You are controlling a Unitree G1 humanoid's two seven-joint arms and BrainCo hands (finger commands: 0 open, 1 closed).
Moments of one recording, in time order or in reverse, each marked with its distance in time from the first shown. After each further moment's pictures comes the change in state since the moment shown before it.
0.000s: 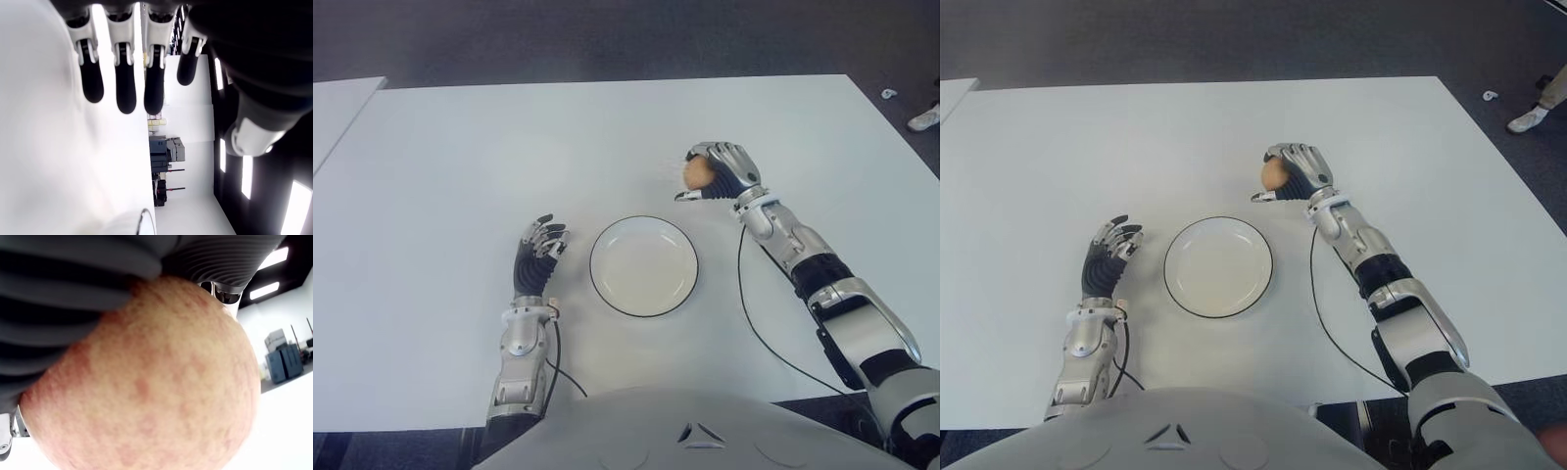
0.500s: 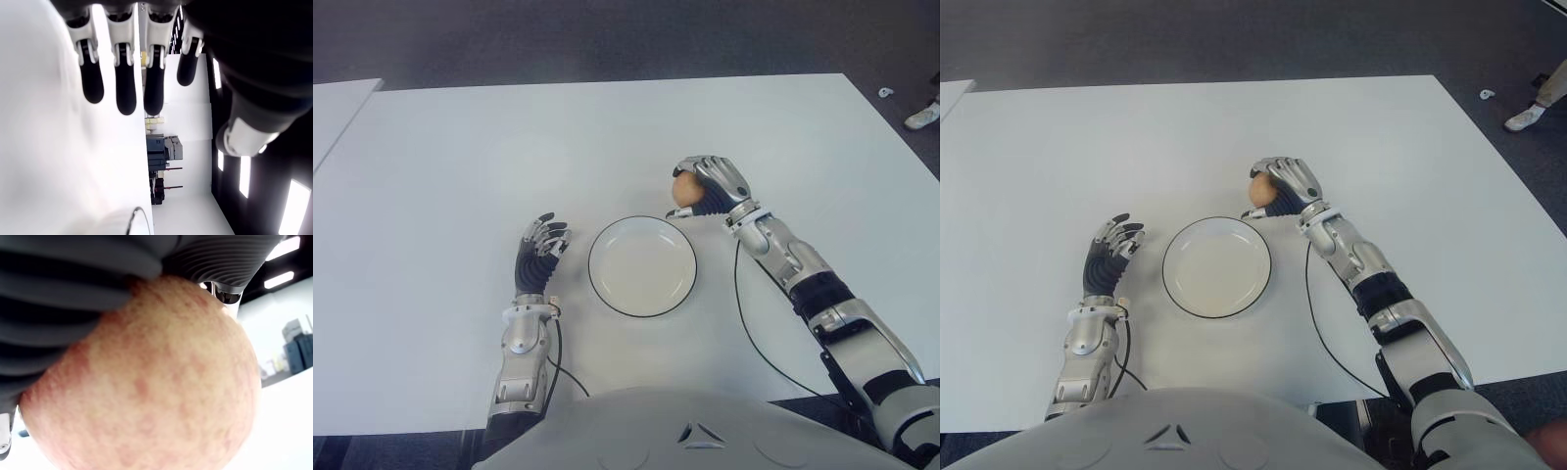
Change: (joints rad) left arm -0.009 -0.003 0.004 0.001 -0.002 0.003 0.000; right arm 0.145 0.004 0.010 -0.265 -0.074 0.017 0.042
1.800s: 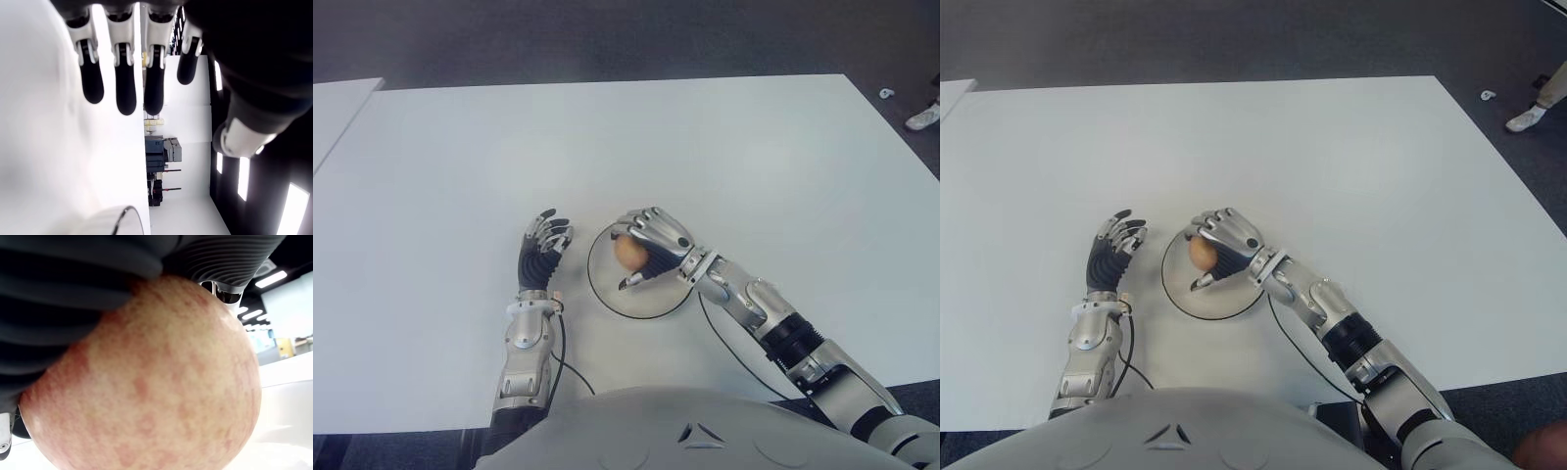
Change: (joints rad) left arm -0.025 -0.024 -0.007 0.002 0.004 0.019 0.007; right arm 0.171 0.095 0.166 -0.259 -0.159 -0.031 0.123
